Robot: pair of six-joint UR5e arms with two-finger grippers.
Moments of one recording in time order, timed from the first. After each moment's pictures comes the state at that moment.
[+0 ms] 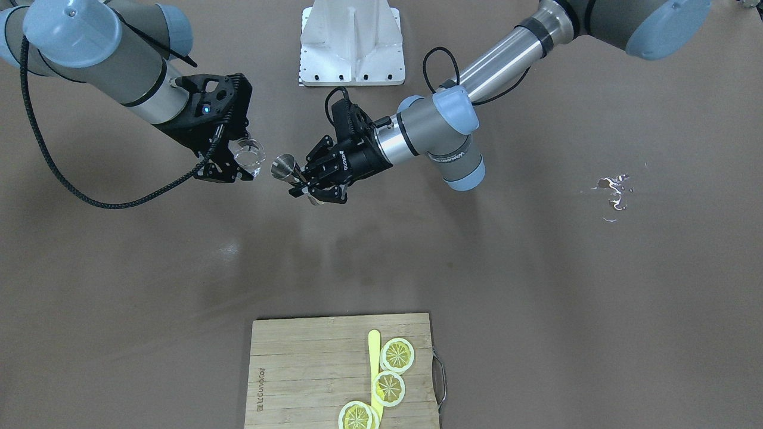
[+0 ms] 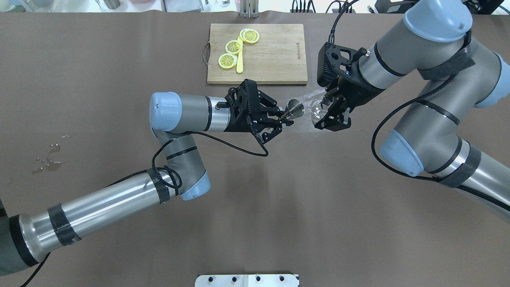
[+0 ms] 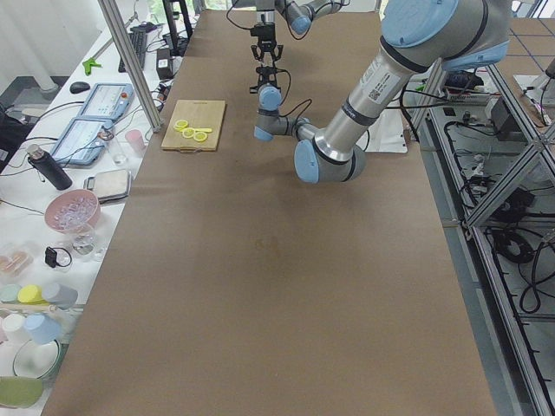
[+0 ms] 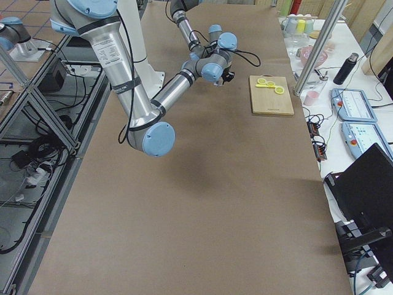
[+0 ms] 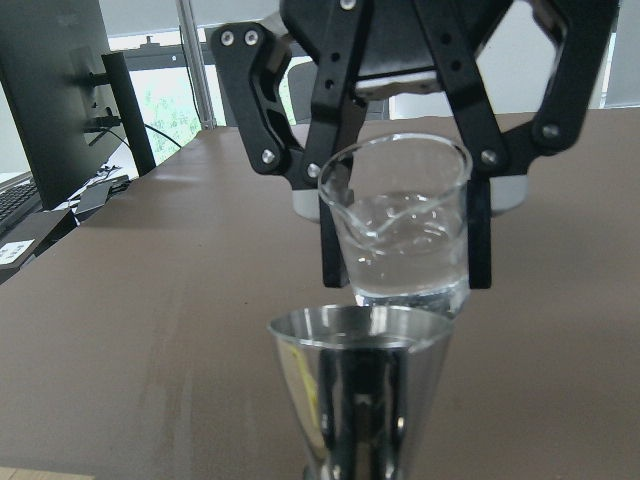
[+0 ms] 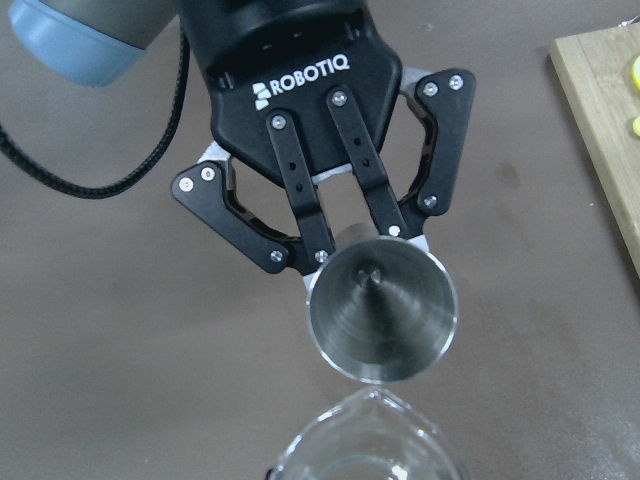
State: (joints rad) left arm -0.55 -2.45 -1.04 -3.14 -1.91 -0.15; right arm 0.82 -1.09 1.85 -1.38 2.33 -0.27
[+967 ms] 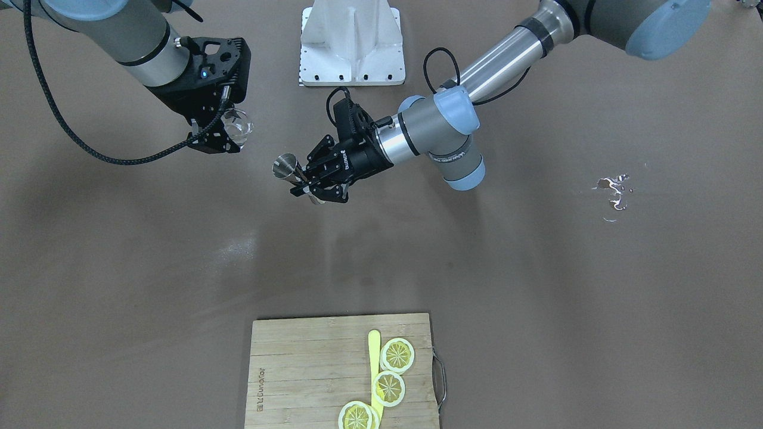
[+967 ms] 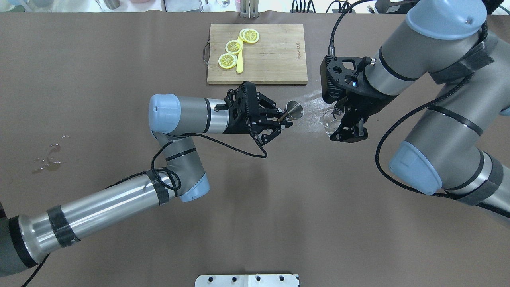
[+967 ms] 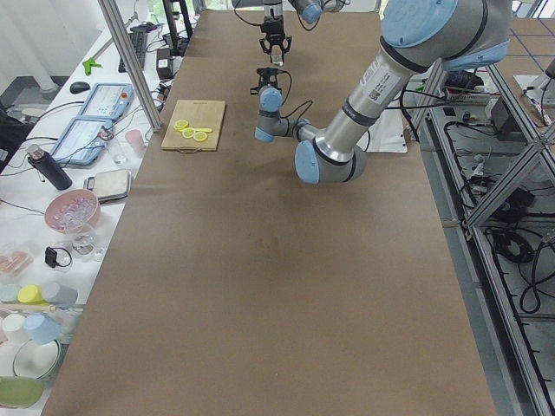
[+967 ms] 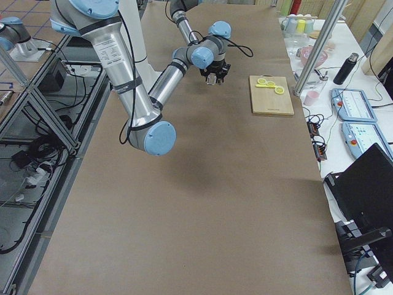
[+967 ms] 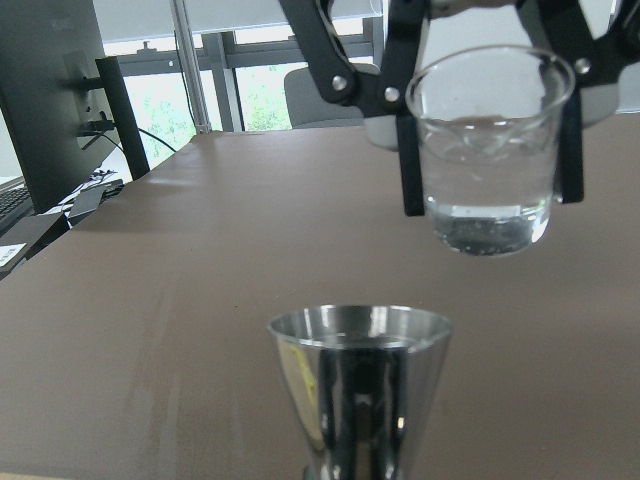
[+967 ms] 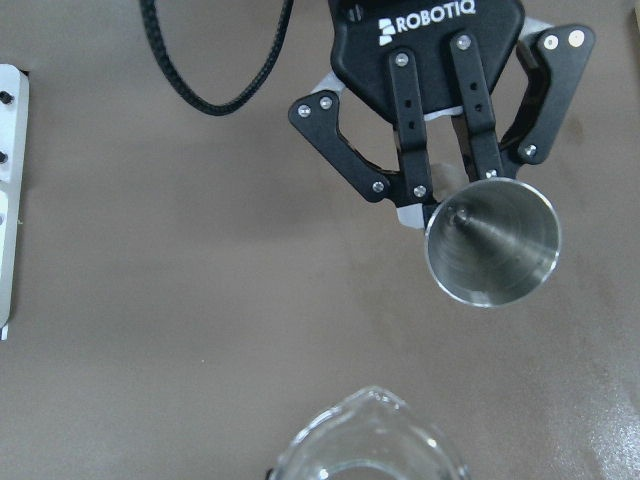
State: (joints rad) left arm -0.54 -2.44 -1.04 -3.15 -1.90 -0.15; right arm 0.81 -1.08 2.00 -1.73 2.28 -0.49
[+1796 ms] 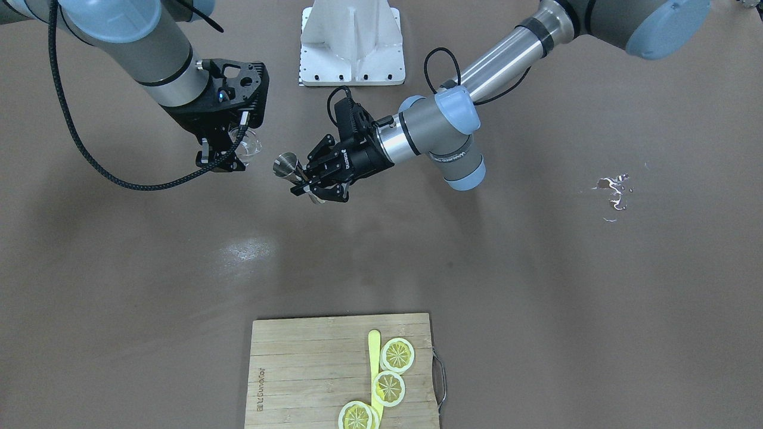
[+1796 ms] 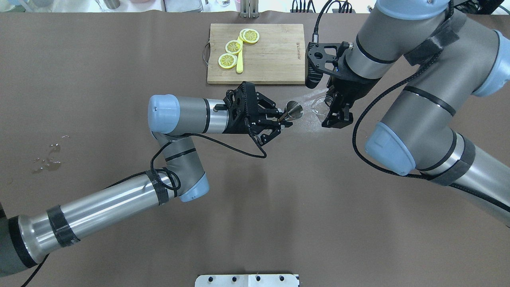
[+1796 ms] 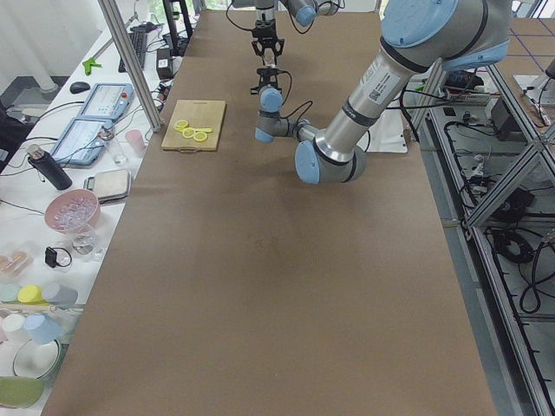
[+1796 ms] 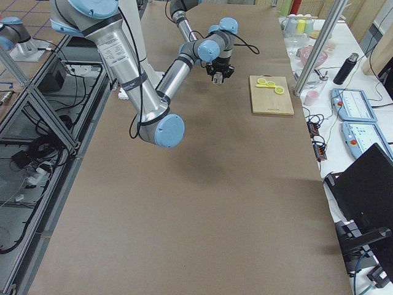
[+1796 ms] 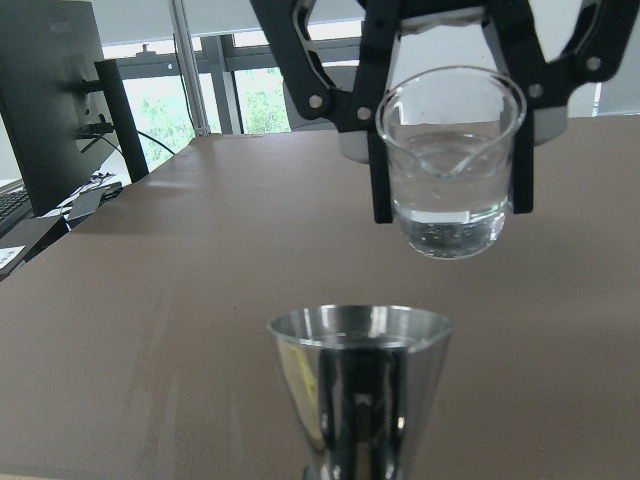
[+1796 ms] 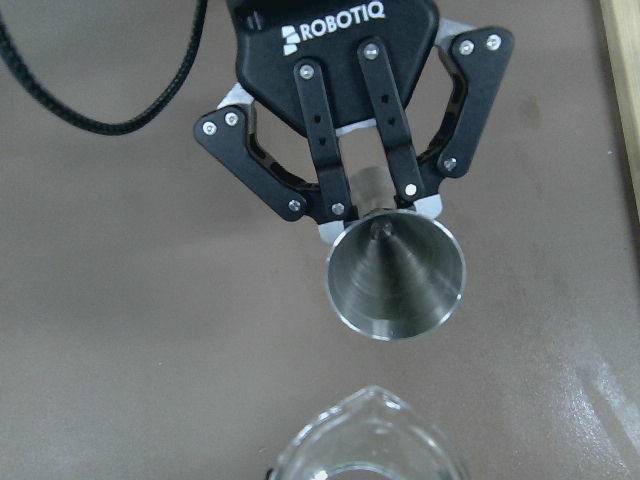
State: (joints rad) left arm -0.54 -2.44 -1.04 -3.16 -1.90 -0.15; right arm 0.82 -0.96 1.91 -1.84 2.24 -0.51
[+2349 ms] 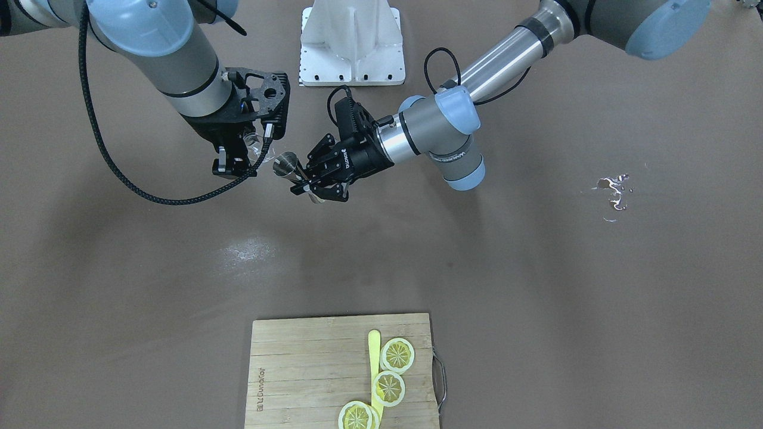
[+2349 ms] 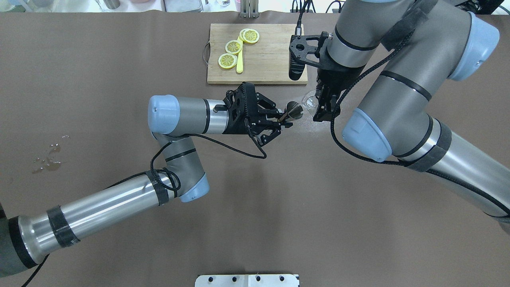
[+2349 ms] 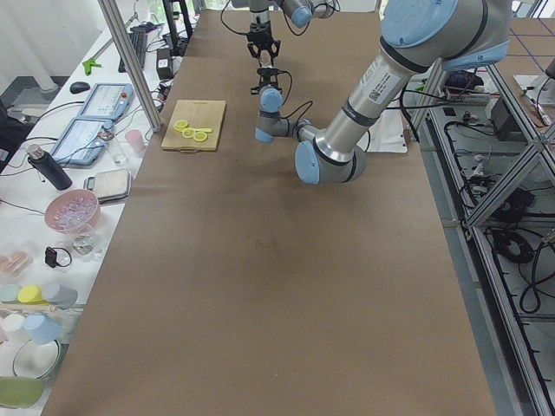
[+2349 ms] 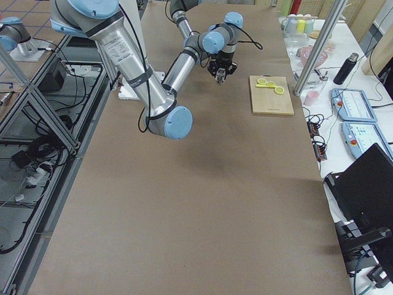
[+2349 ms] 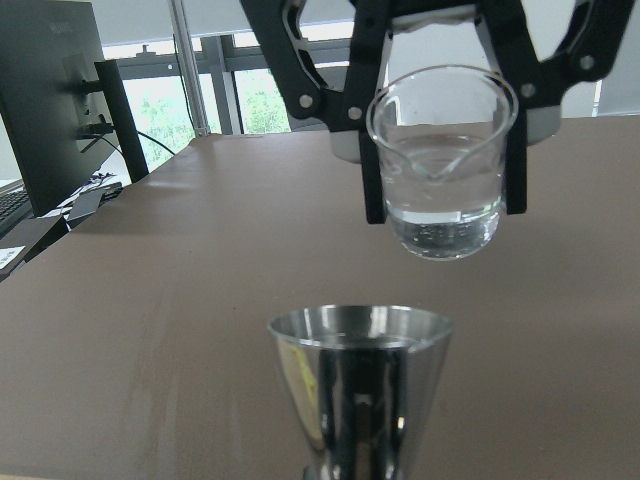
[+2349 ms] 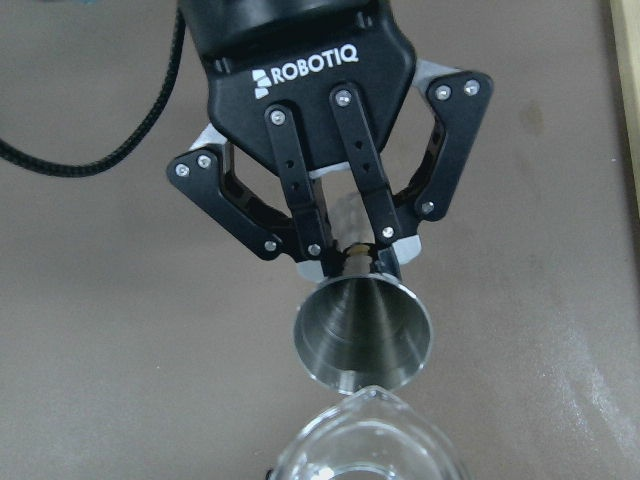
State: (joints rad) left arm -0.54 -2.44 -1.04 -3.17 -1.90 -0.15; right arm 0.82 -0.86 1.83 -1.96 2.23 -0.57
